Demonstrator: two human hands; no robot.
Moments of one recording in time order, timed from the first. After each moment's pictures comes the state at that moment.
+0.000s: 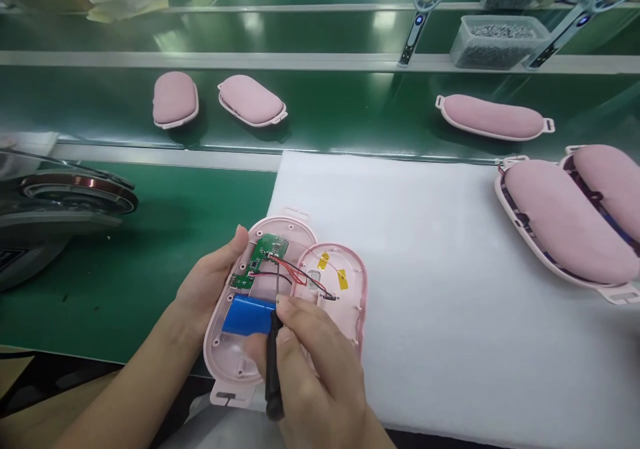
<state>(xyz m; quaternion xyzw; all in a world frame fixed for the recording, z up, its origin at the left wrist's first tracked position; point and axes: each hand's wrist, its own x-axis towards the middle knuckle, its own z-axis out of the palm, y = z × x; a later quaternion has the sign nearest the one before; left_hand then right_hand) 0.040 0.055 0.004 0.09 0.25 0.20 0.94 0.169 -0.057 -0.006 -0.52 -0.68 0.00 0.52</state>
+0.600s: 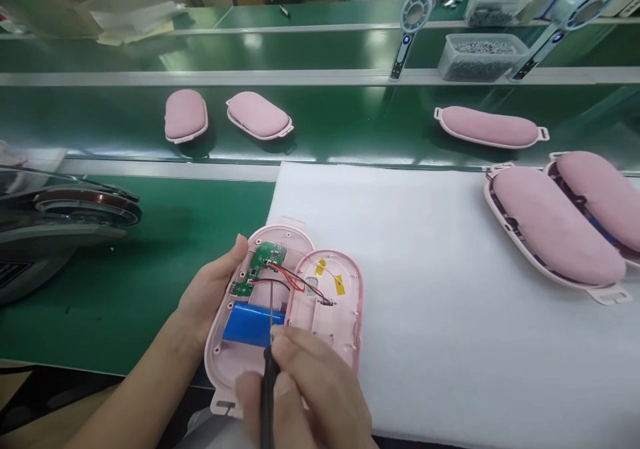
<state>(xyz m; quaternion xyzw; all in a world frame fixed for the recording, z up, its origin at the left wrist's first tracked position) 0.042 0.054 0.007 0.07 0.29 0.22 0.93 0.155 -0.068 0.004 -0.56 -0.60 -0.03 0.58</state>
